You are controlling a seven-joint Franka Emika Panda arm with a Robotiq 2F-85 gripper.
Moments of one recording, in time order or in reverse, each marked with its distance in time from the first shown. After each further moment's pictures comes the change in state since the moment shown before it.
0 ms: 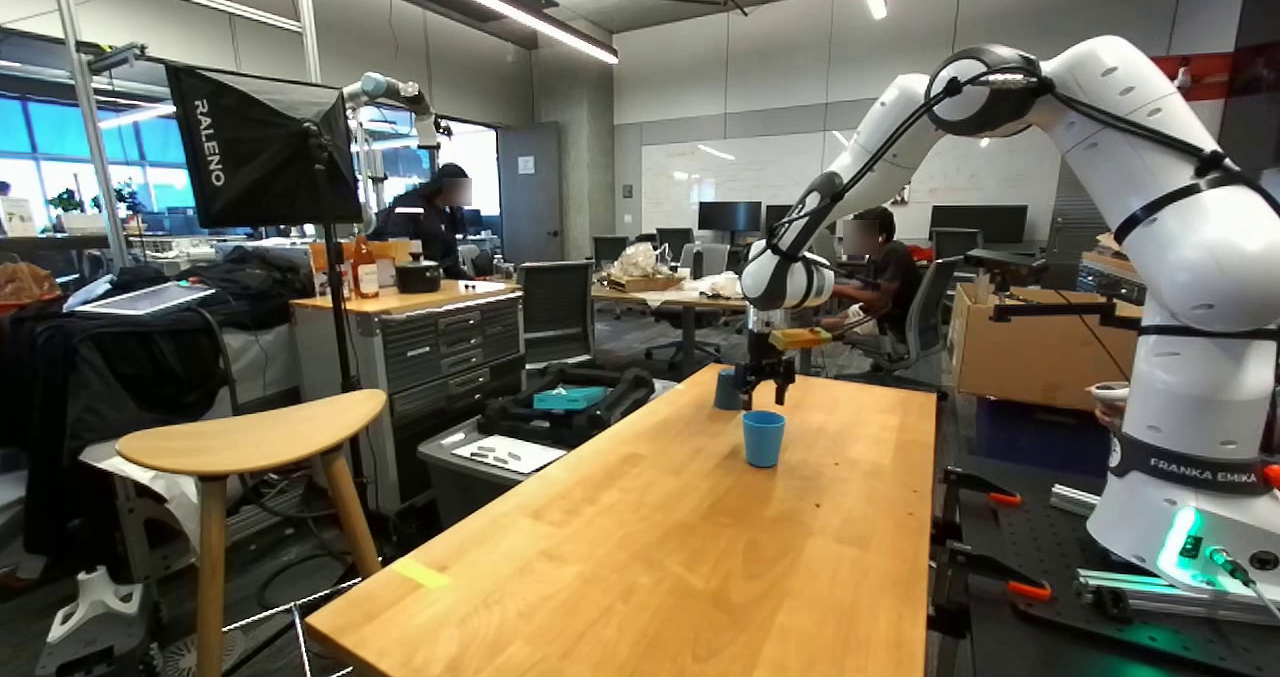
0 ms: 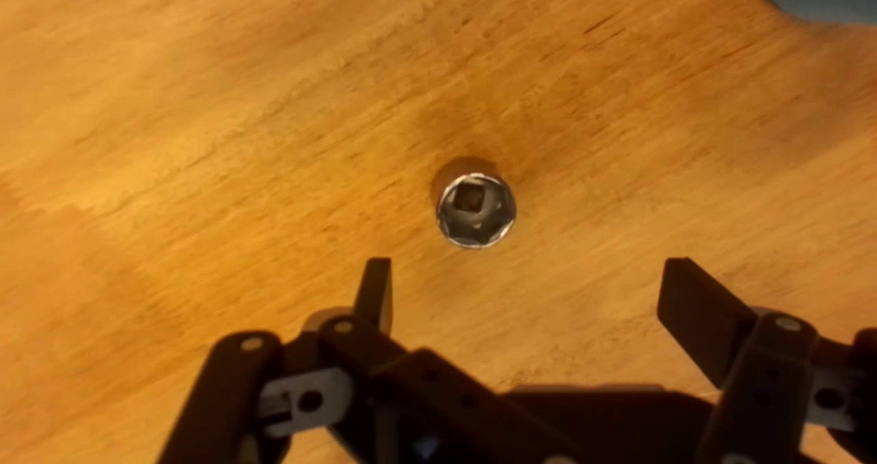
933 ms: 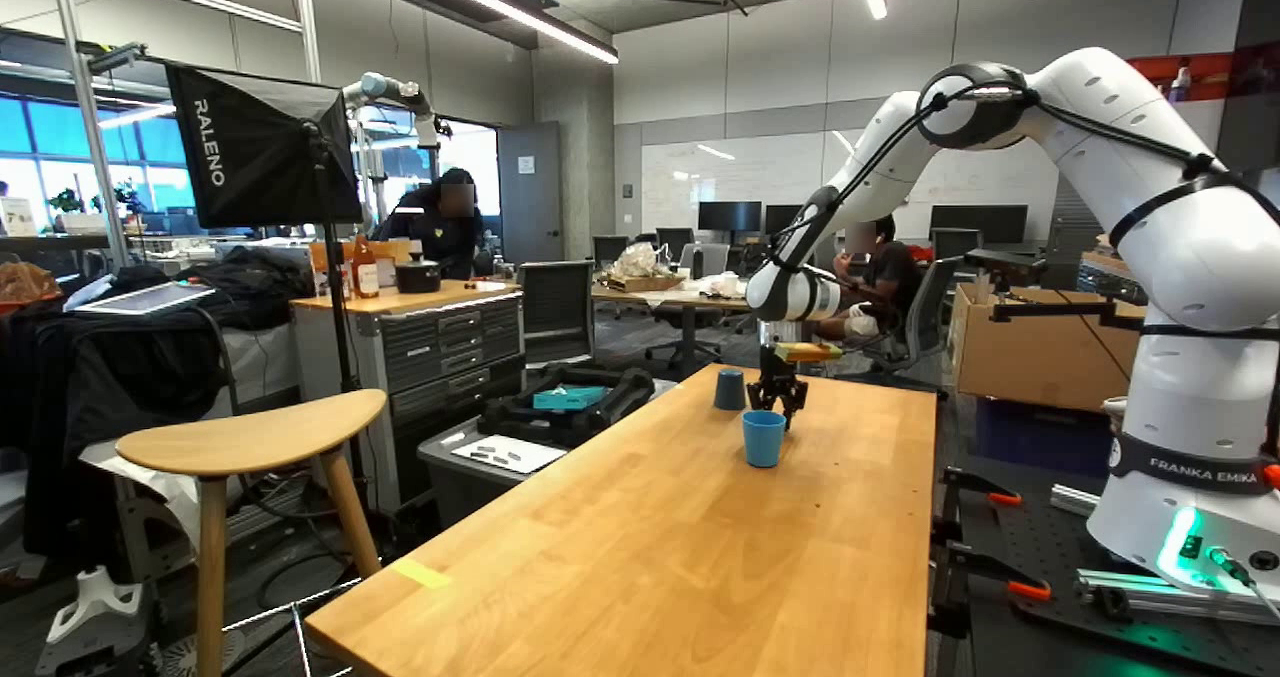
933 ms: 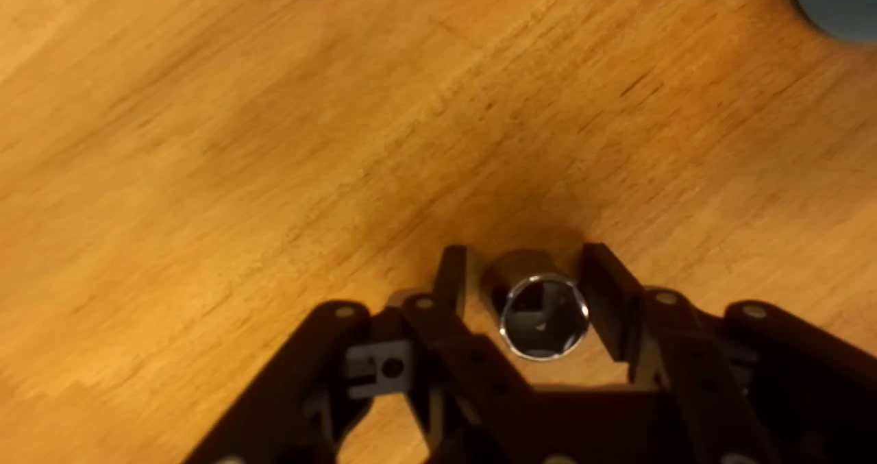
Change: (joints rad) arm -0.063 0.053 0.023 0.004 0.090 -0.045 0.035
